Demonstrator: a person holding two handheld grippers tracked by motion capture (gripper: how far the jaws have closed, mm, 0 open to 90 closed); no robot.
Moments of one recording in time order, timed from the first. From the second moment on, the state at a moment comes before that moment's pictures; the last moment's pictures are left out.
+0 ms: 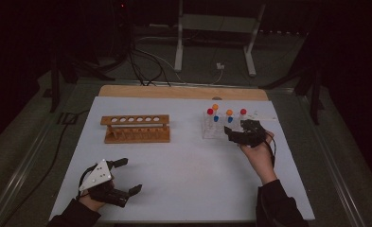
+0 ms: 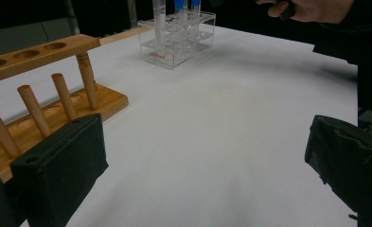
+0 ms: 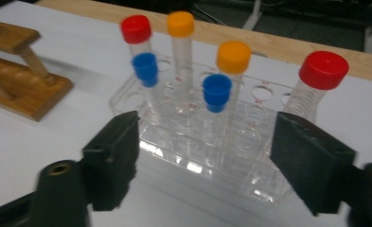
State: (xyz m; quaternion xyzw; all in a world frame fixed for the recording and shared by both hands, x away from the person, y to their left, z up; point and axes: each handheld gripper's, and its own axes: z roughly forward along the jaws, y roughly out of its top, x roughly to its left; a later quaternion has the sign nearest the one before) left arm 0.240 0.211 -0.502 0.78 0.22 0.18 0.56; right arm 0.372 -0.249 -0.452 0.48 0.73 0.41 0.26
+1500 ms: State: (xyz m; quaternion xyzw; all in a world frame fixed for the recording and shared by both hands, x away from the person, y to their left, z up) left arm 0.242 0.211 -0.503 0.78 0.22 0.18 0.56; right arm 0.401 -0.237 -0.460 0.51 0.73 0.37 0.27
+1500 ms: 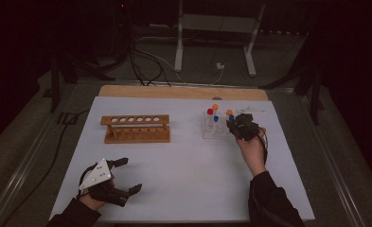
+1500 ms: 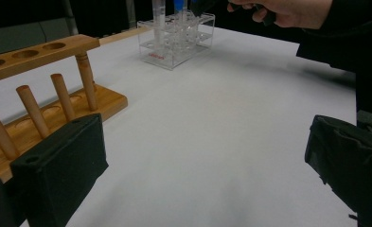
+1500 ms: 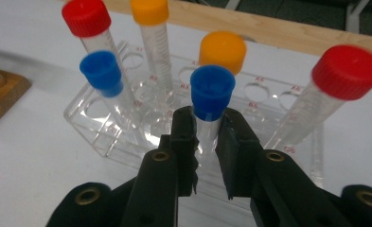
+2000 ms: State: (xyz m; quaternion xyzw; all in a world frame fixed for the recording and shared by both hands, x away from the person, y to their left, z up) left arm 0.242 0.209 -0.502 0.78 0.23 0.18 0.55; right arm 0.386 -0.242 -0.426 0.49 0.72 0.39 0.29
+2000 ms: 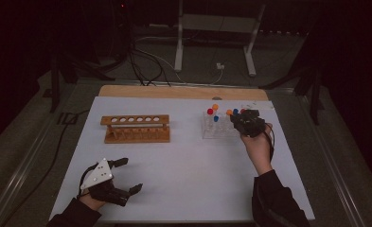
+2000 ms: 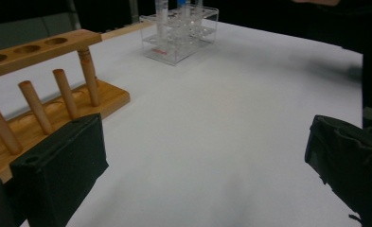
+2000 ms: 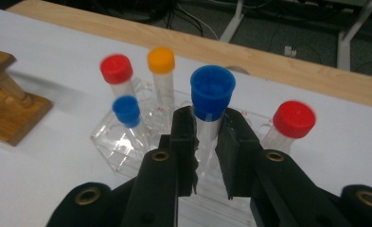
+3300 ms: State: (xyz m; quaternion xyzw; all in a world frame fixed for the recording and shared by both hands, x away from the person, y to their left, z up) left arm 0.268 0.159 -0.457 0.81 0.22 0.11 0.54; right arm 0.301 -0.201 -0.441 0.39 0.79 0.41 0.22
